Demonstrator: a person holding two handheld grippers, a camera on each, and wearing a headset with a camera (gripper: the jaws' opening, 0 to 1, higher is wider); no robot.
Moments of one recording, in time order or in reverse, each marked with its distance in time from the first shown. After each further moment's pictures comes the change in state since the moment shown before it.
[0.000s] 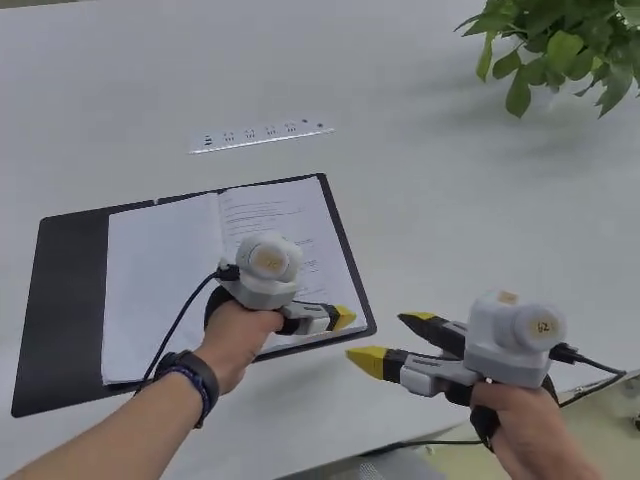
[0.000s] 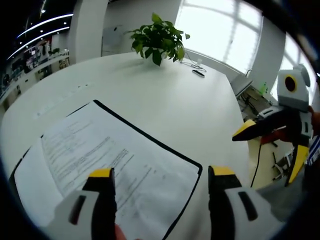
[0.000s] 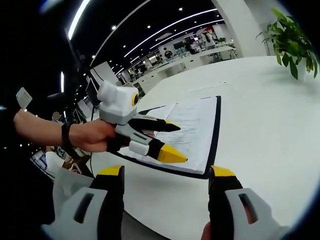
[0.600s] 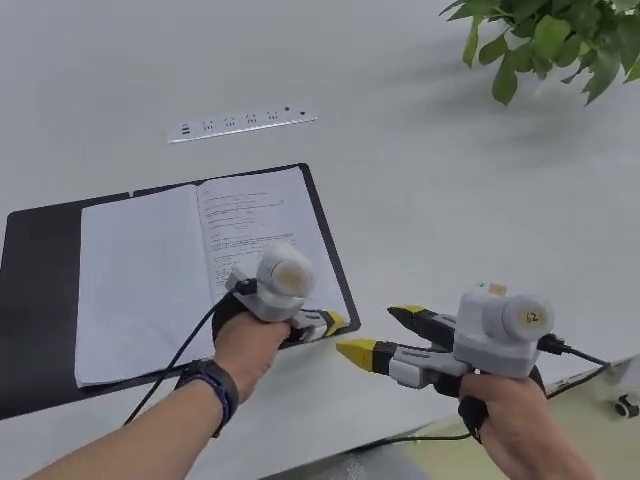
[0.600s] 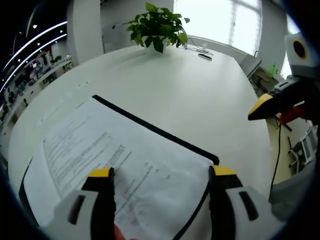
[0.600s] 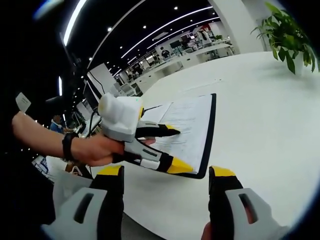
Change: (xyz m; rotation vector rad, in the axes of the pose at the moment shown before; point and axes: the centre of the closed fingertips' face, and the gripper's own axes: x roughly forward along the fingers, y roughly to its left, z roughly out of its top) left arm 0.020 0.008 -0.020 0.119 0.072 0.142; right arm 0.002 -0.009 0.001 0.030 0.006 -0.006
